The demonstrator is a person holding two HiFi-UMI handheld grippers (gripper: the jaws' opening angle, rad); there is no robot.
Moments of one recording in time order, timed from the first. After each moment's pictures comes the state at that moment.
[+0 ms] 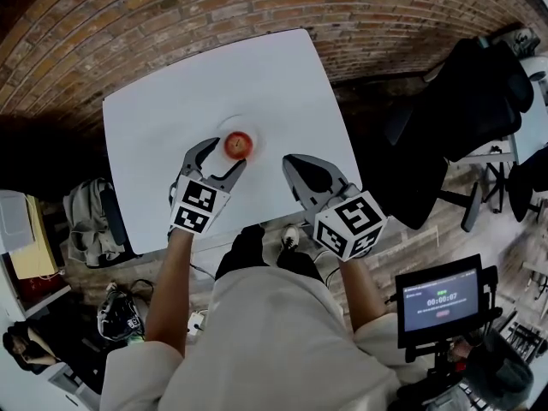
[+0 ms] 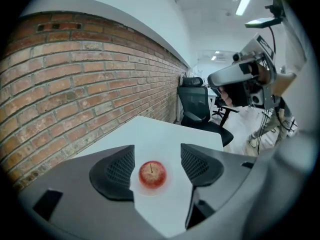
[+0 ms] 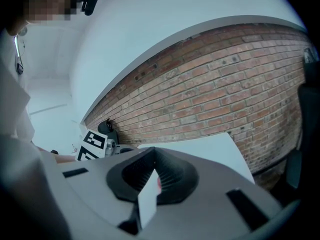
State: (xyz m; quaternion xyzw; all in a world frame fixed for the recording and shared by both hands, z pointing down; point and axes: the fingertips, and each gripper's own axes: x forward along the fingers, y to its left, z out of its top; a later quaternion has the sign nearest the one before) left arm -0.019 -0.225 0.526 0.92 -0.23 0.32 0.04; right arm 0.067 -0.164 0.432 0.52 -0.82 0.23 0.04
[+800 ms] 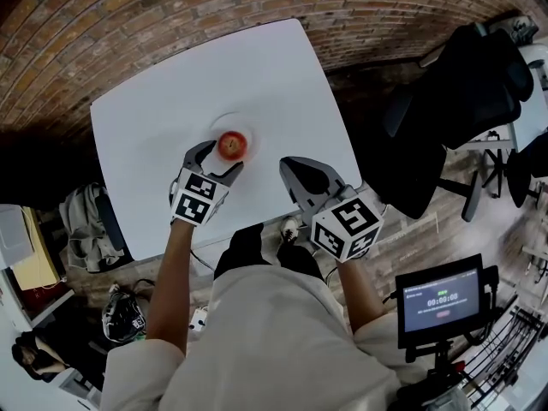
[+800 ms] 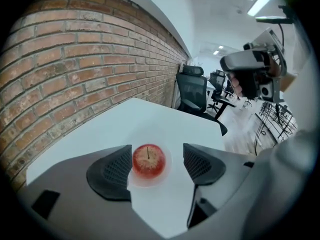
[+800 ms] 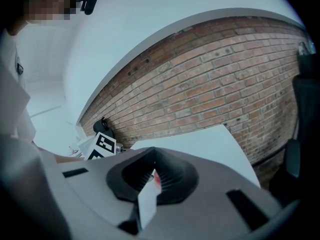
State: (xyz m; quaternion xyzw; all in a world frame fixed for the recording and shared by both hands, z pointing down) left arm -0.016 -0.234 0.587 0.90 -0.20 0.38 0.10; right arm 0.073 -0.171 0.456 0.53 -0.81 0.27 0.05
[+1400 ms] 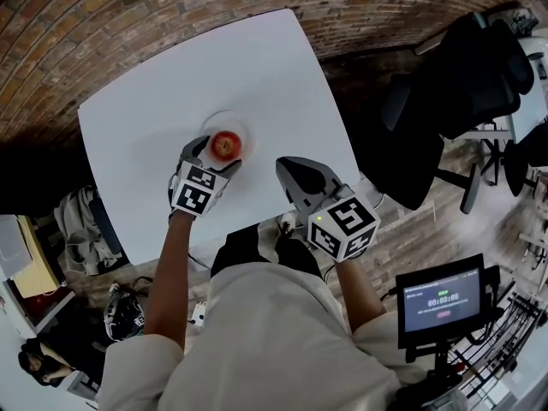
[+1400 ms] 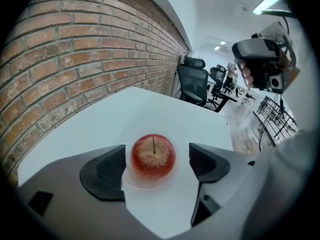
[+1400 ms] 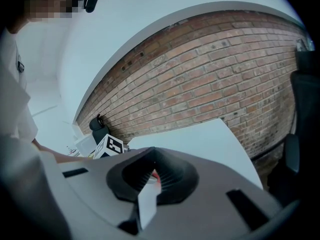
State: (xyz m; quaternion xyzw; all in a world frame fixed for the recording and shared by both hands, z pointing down) left arm -0.010 -0.247 0.636 0.88 -0.18 0.41 0.12; right arm 0.078 -0.180 0.480 0.53 -0.79 0.29 0.06
